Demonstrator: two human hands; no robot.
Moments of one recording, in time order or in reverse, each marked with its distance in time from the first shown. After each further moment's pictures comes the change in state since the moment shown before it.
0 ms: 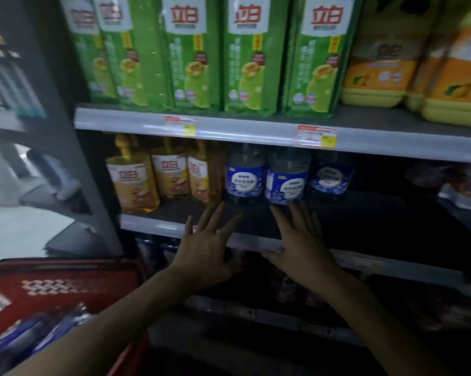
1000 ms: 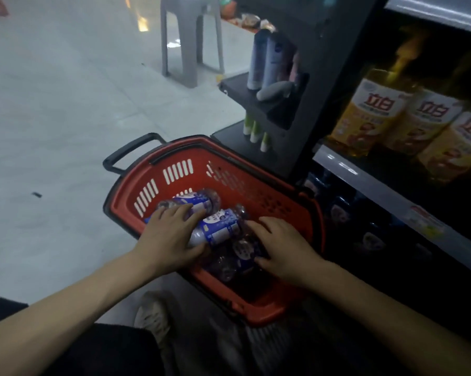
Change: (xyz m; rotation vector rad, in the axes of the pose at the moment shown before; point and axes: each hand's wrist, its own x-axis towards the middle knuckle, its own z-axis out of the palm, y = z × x) left_hand -0.316 -0.289 0.064 0.026 -0.186 -0.639; right_hand 0.032 -0.320 0.236 -0.111 -0.513 -0.824
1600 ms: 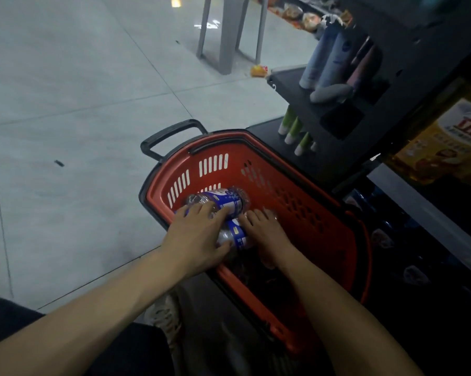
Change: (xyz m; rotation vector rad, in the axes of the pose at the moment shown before) left_hand 0.004 -0.026 0.014 -0.111 0.042 -0.144; right_hand 0.150 -0.035 0.070 -0.346 -0.147 -0.145
